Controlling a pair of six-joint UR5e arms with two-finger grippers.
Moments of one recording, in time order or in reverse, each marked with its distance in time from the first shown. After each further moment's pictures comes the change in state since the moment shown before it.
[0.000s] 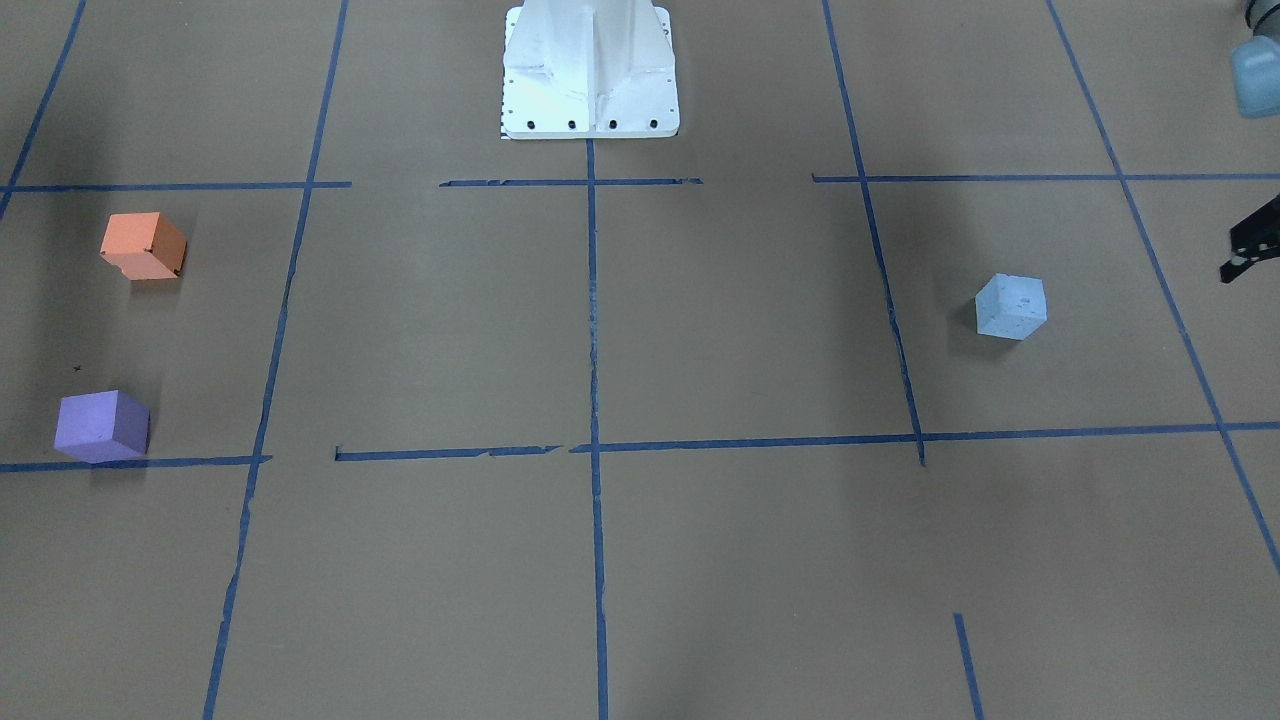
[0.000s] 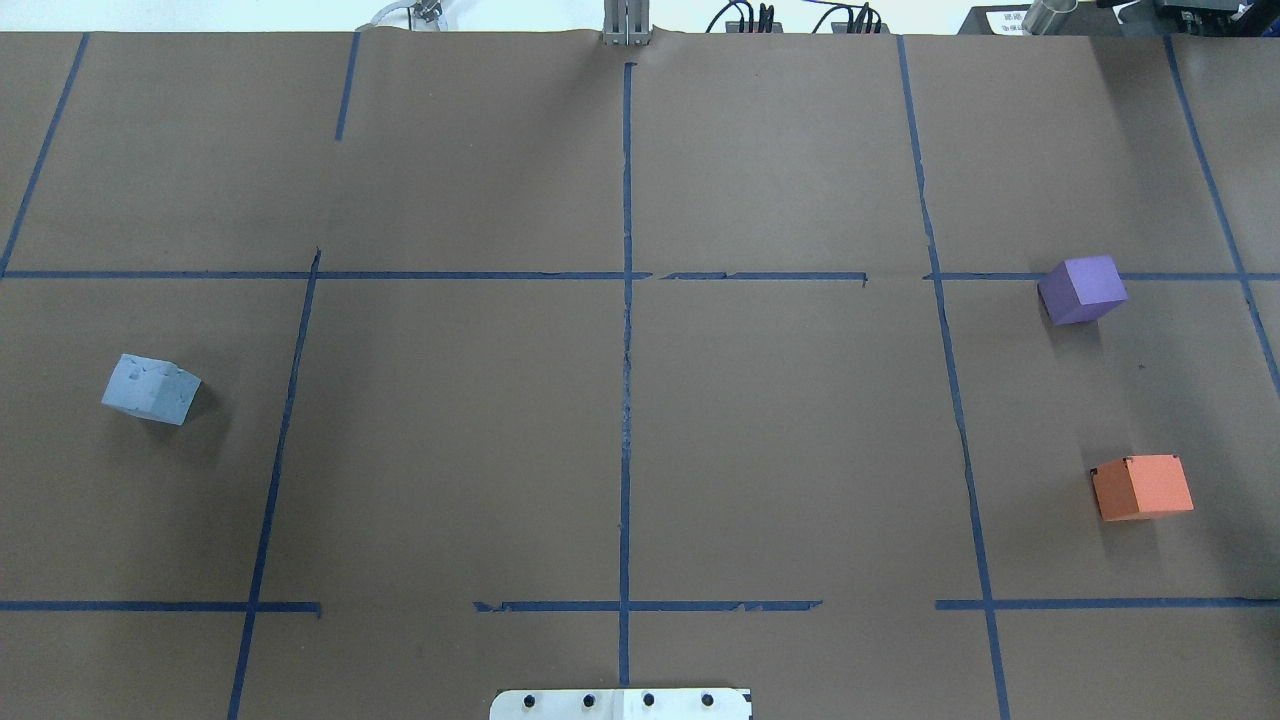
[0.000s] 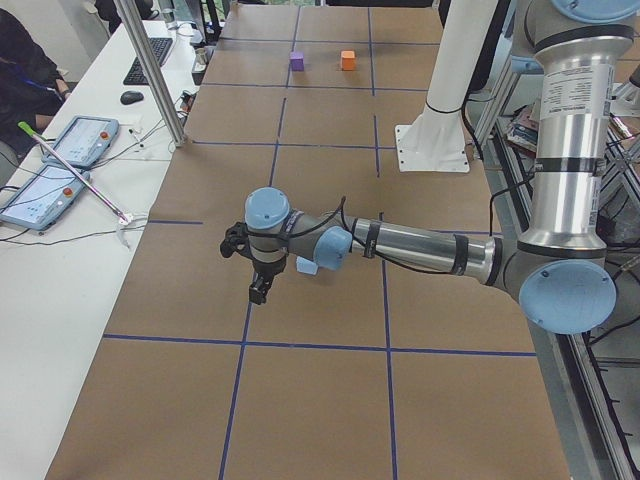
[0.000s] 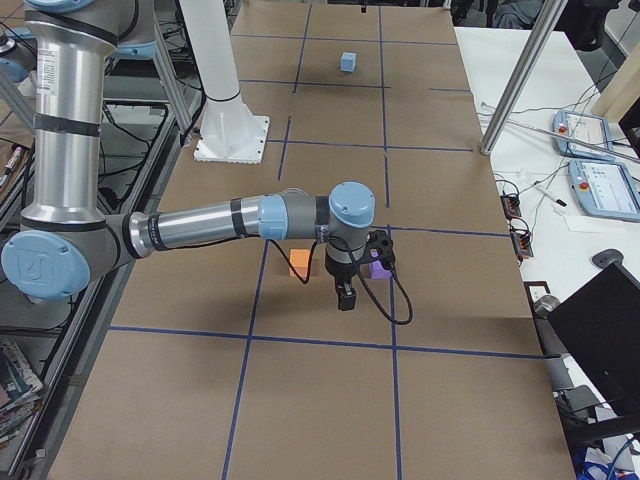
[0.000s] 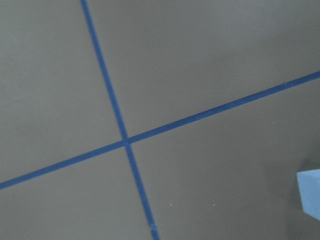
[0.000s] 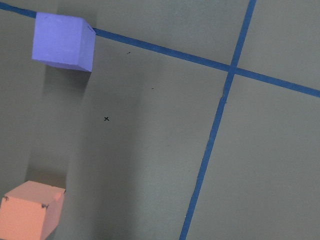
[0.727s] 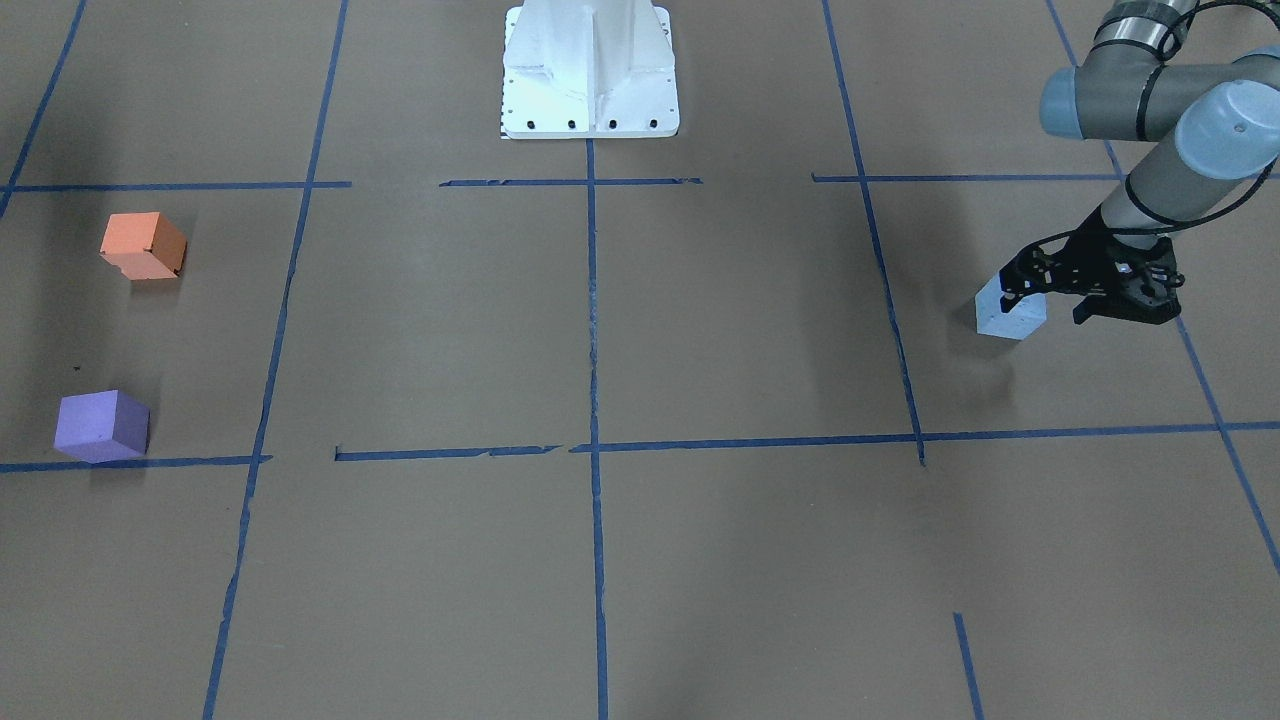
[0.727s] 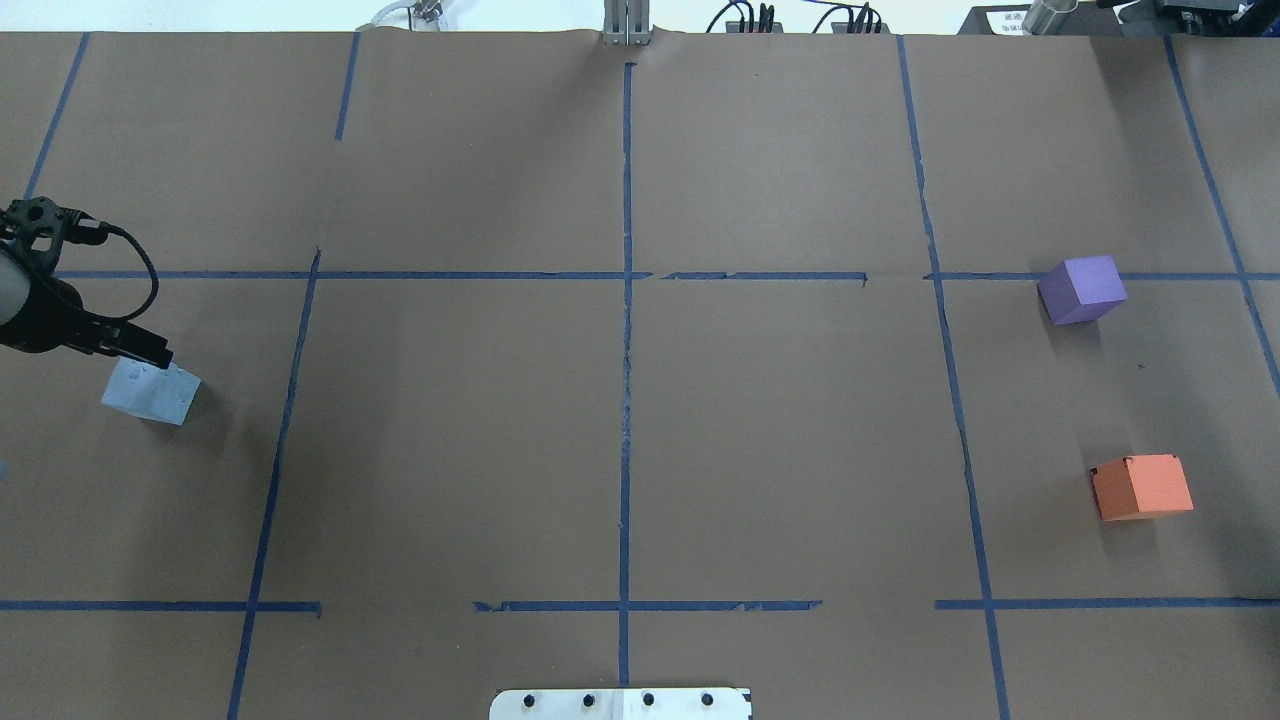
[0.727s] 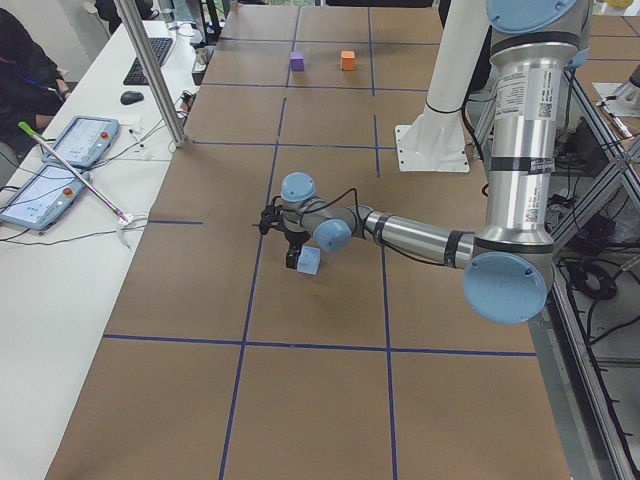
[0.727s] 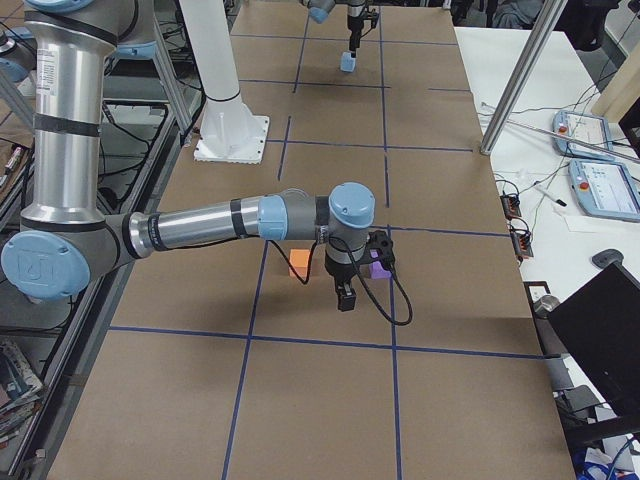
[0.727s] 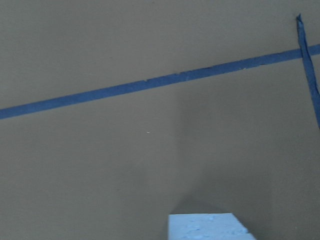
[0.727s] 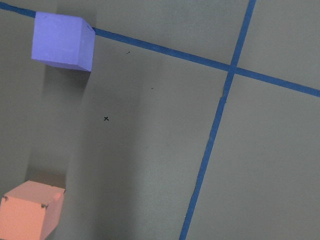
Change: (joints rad) left arm 0.357 -0.012 0.006 -0.240 0.176 -0.545; right arm 0.001 0.000 -0.003 0.000 0.000 0.000
